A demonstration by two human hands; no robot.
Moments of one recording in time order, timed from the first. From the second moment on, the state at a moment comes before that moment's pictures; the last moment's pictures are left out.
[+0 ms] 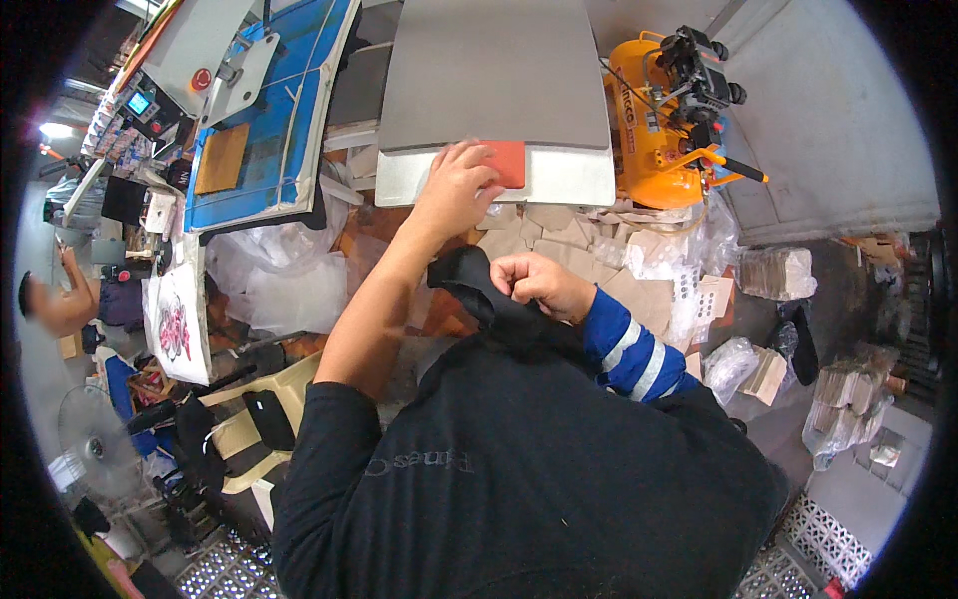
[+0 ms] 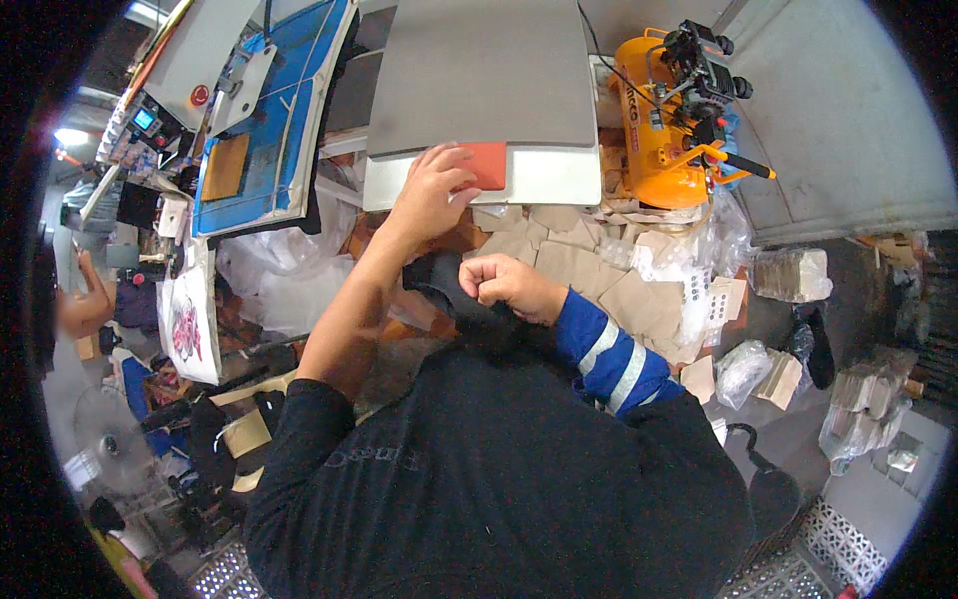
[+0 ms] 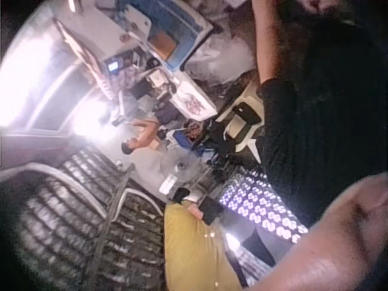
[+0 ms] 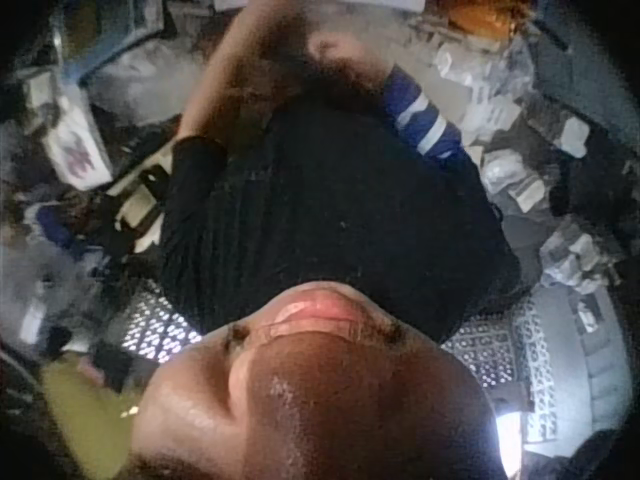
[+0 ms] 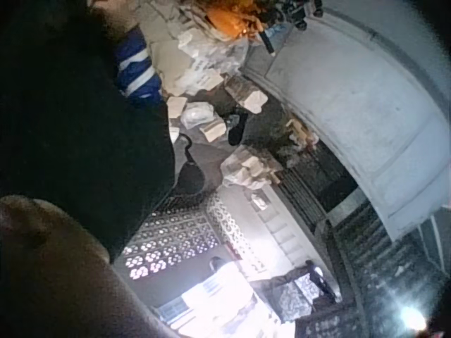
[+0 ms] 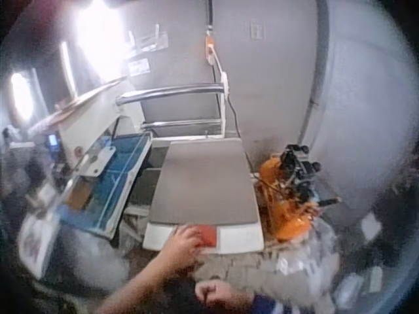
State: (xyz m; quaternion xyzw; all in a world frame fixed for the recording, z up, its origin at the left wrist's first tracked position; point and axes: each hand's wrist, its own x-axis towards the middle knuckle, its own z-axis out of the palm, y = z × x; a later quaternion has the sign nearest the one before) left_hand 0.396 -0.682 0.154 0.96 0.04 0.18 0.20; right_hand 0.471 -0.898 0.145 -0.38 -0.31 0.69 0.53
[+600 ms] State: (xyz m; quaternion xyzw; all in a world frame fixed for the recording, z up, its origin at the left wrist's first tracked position) left_hand 0.243 -0.753 0.248 0.93 0.17 0.23 0.23; right_hand 0.326 -0.889 0.124 -0.80 -0.37 0.15 0.45
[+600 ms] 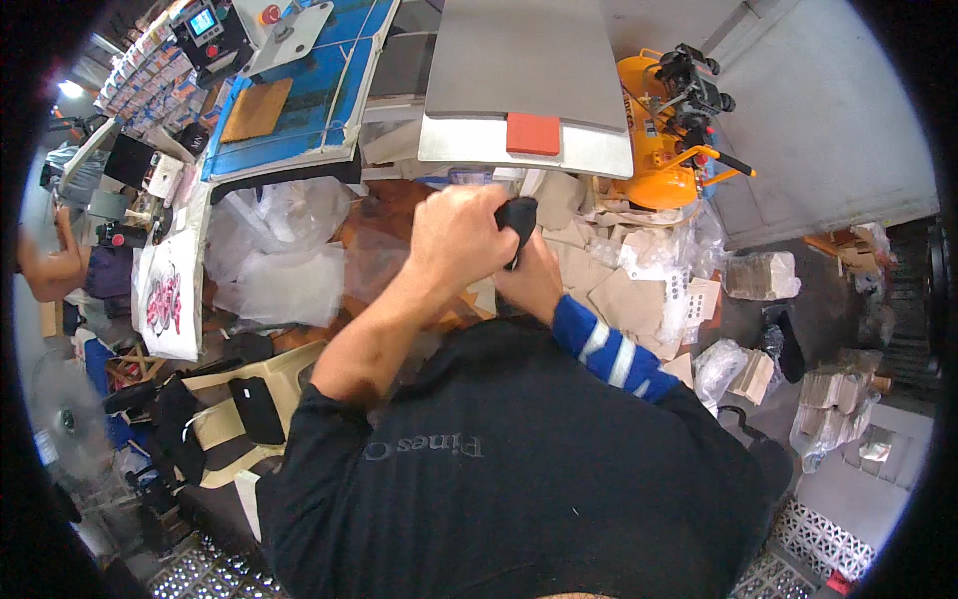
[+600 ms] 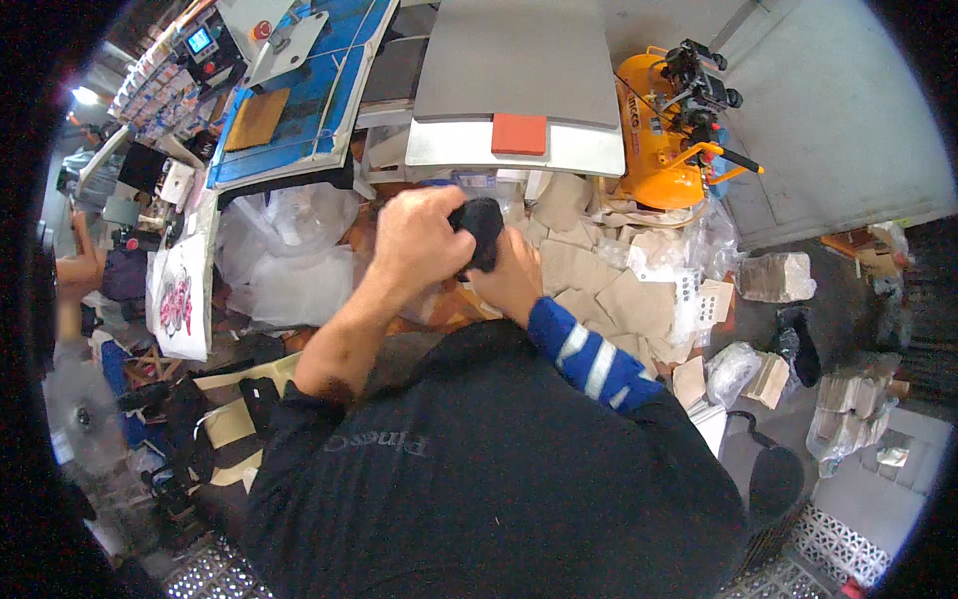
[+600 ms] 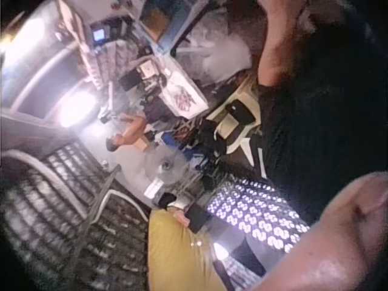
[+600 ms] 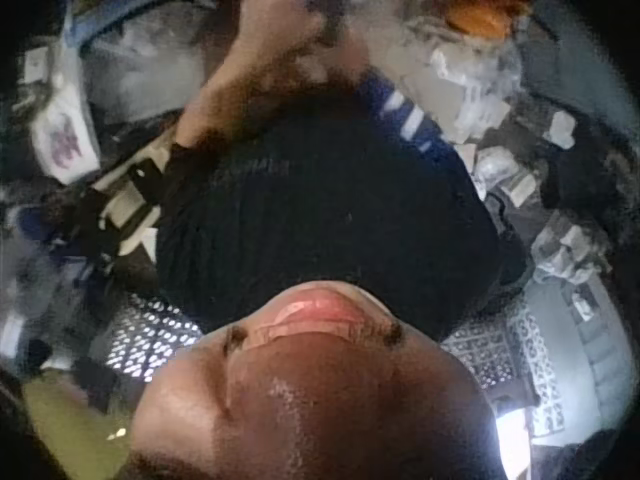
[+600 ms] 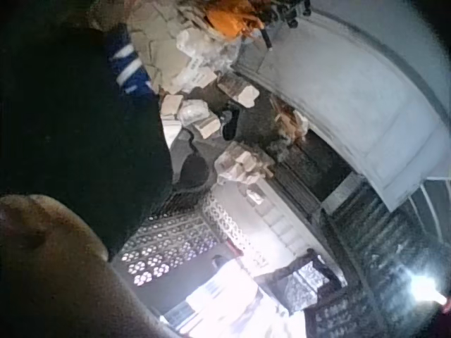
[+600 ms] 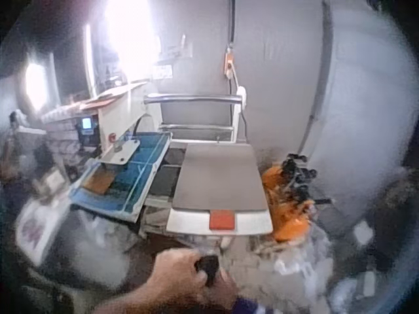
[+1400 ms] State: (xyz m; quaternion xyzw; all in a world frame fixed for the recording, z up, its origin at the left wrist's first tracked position) left_hand 0.143 -0.620 0.261 0.90 0.15 0.20 0.35; right_hand 0.399 -0.878 0.310 -0.68 -0.64 0.09 0.36
